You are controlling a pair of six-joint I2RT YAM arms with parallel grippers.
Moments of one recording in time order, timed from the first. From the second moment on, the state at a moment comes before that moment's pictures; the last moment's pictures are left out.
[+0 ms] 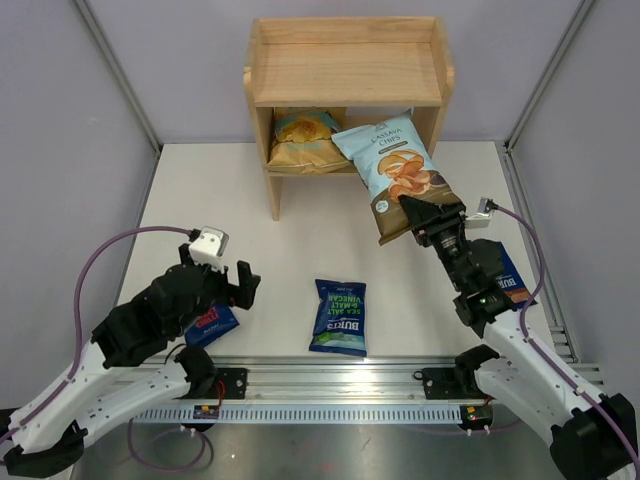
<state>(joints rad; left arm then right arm) -0.88 0.52 0.87 -0.83 -0.44 -0.32 0.44 0.75 0.49 0.45 0.08 1.23</state>
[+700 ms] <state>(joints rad) -0.88 0.50 0.86 -0.81 -0.38 -0.29 0.38 1.22 0.68 0.73 0.11 1.36</state>
